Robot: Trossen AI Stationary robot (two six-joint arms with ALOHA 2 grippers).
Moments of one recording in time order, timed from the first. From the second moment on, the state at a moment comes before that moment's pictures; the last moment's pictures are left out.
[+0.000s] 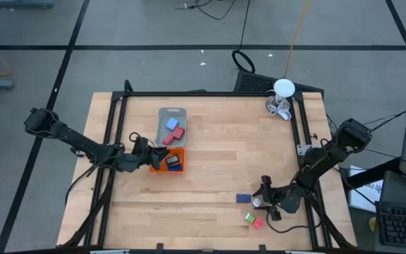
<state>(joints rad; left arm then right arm) -0.37 0.98 0.24 0.30 -0.76 -1.06 0.88 1.52 0.29 0.47 0.47 0.59</state>
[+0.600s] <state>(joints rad) -0.37 0.98 0.24 0.30 -0.76 -1.06 0.88 1.52 0.29 0.48 0.42 0.58</state>
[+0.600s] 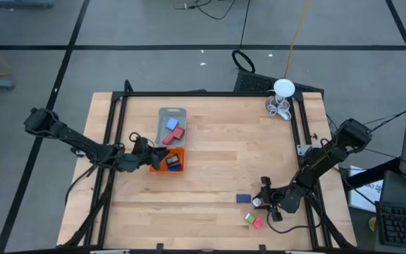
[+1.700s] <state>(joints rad) -0.33 1.01 0.24 0.64 -0.56 -0.53 0.64 1.12 0.29 0.51 0.58 0.14</state>
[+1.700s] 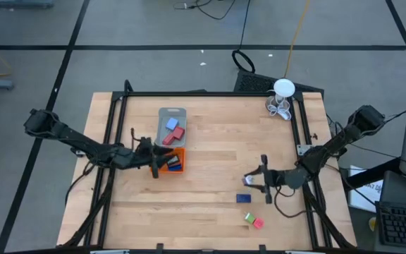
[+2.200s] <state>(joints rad) -0.28 1.34 0.46 0.80 -0.42 -0.35 0.40 1.12 0.29 0.74 0.36 0.01</state>
